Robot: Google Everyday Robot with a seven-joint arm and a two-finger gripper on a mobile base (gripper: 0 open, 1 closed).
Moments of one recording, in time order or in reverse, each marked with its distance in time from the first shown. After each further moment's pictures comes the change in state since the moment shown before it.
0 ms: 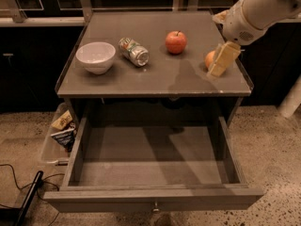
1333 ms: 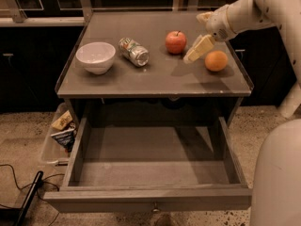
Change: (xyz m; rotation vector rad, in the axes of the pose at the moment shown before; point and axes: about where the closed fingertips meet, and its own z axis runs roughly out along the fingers) arm -0.021 -0.083 0.091 -0.018 -0.352 0.162
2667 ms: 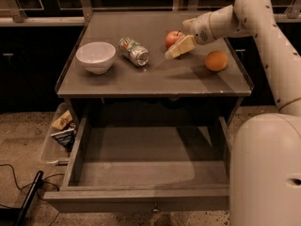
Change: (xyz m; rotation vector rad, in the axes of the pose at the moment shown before) arm -0.018 -0.012 0.061 -0.037 -0.145 0.178
